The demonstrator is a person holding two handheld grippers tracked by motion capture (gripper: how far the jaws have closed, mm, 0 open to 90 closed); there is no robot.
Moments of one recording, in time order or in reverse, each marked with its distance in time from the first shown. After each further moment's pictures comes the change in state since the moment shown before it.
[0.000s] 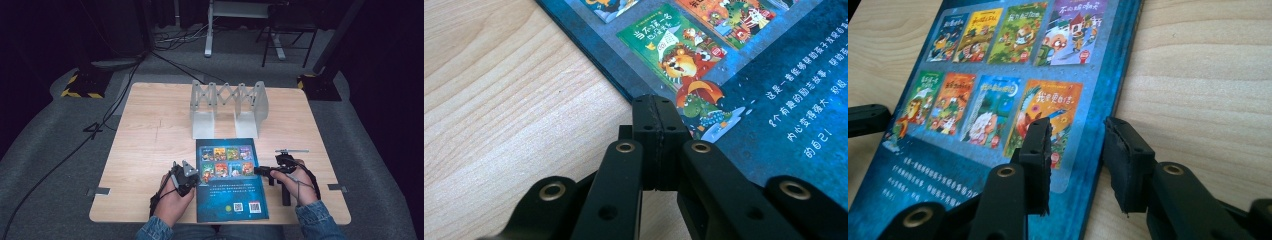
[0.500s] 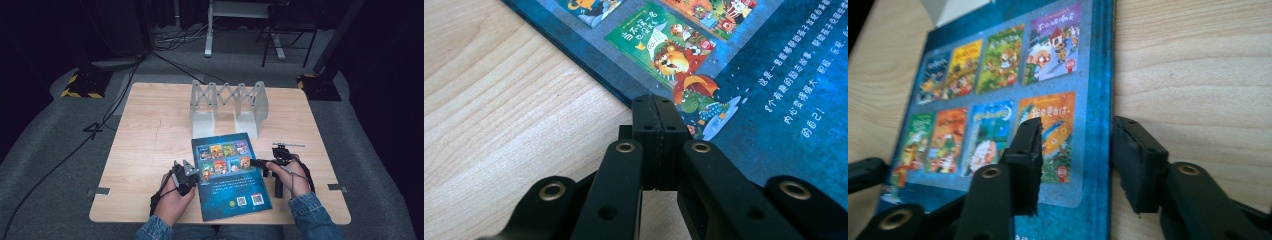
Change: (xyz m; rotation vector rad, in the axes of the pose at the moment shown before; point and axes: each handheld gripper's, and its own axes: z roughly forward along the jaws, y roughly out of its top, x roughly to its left) left arm 0.002 0.002 0.001 0.007 -0.015 -0.001; right arm 0.000 0.017 0.020 -0.056 -0.044 0.101
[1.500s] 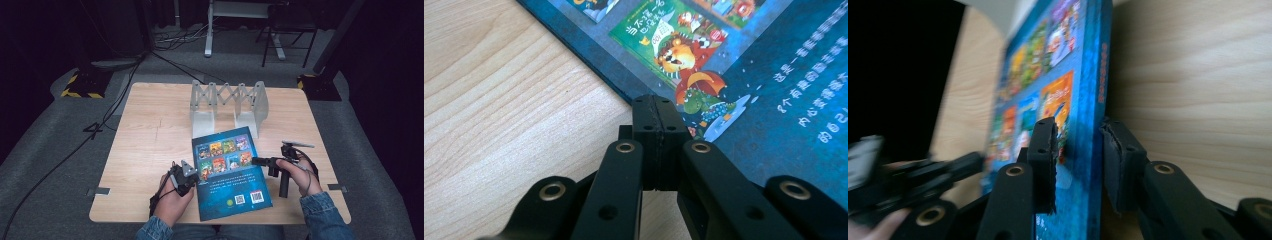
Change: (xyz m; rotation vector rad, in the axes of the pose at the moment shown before) left arm 0.000 -0.004 -0.001 -0.019 0.028 -0.013; right arm -0.008 0.007 -0.025 0.029 0.289 0.170
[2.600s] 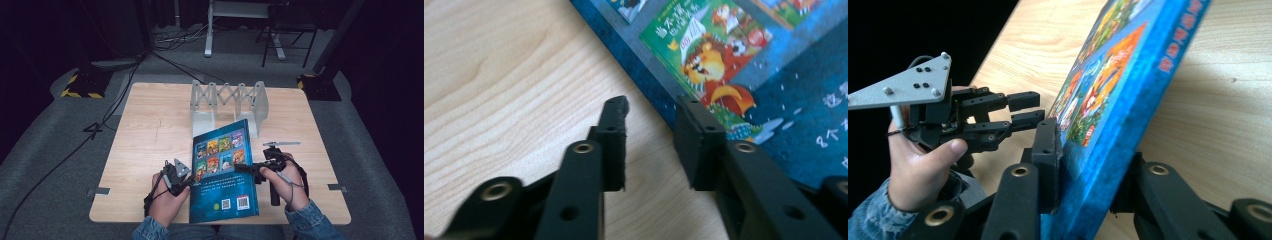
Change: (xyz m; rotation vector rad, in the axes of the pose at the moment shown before) left arm 0.009 -0.001 -0.022 -0.053 0.050 0.007; right arm 0.091 -0.024 0.000 0.073 0.045 -0.314
